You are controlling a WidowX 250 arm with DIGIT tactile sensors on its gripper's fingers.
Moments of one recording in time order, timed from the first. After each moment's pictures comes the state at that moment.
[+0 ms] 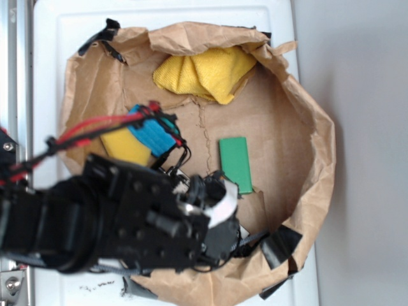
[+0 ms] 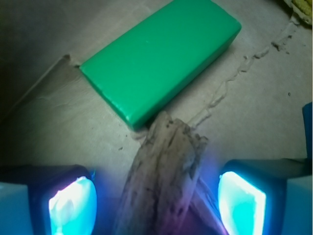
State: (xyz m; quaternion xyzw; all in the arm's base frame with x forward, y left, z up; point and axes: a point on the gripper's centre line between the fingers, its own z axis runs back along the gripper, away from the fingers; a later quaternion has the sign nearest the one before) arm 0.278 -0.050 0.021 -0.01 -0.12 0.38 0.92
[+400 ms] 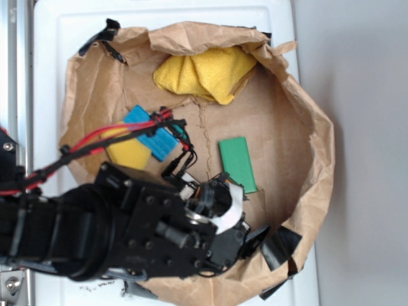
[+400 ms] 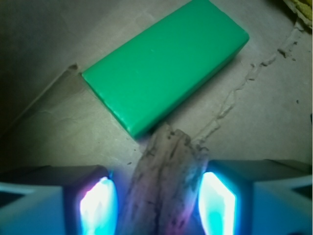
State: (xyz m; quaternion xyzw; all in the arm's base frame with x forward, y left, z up) arm 0.284 -0.050 0.022 -0.01 -0.13 0.40 0.91
